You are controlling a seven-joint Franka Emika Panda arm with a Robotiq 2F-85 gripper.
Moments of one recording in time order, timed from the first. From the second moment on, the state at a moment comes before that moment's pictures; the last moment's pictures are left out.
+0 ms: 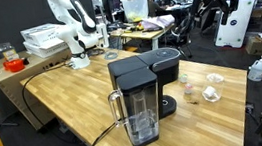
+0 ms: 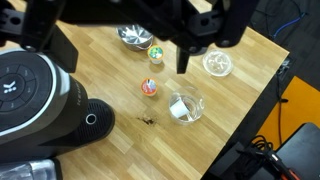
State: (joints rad) arm -0.03 -0.30 0.11 -2.26 0.07 1.97 0.71
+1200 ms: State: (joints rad) arm -0.05 -0.19 0.06 -2.29 0.11 1.94 1.03
